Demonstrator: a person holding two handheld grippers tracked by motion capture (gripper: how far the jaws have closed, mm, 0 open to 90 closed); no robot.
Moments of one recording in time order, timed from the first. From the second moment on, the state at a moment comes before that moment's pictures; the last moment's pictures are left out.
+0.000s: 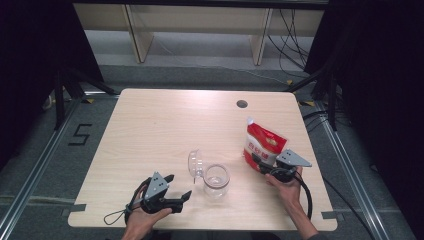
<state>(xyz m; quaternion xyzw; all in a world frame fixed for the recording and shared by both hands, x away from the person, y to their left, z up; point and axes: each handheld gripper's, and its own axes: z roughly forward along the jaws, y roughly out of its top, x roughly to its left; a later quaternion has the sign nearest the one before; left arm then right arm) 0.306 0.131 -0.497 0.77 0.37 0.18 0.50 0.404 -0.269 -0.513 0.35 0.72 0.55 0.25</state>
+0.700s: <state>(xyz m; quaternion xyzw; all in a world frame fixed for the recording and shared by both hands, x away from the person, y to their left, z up) 0.305 0.131 -0.496 0.76 0.37 0.19 0.50 0.407 -0.269 -0.514 0.35 0.70 0.57 0.25</state>
